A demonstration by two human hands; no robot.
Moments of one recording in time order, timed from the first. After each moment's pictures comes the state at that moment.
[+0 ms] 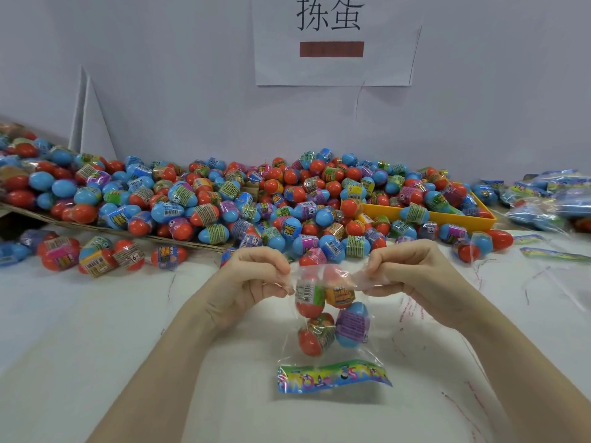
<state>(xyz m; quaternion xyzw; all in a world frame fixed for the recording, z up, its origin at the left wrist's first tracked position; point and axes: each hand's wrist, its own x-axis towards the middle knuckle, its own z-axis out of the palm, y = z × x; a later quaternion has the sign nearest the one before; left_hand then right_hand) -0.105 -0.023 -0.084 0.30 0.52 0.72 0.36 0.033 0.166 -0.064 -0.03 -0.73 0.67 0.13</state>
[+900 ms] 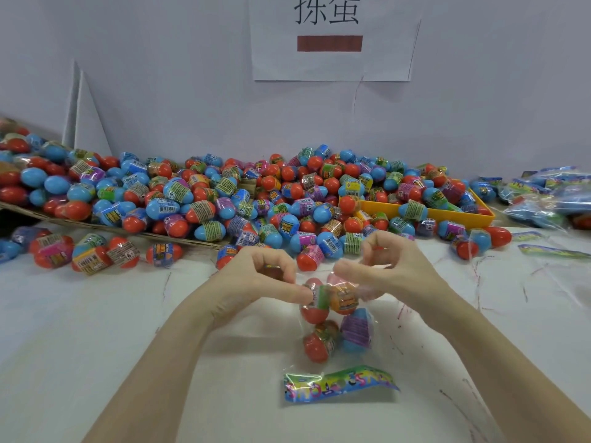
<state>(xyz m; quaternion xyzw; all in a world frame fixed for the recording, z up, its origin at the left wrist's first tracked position) -0.102 -0.021 -0.080 0.39 0.64 0.58 0.32 0.024 0.146 -0.064 -0.13 -0.79 0.57 0.15</state>
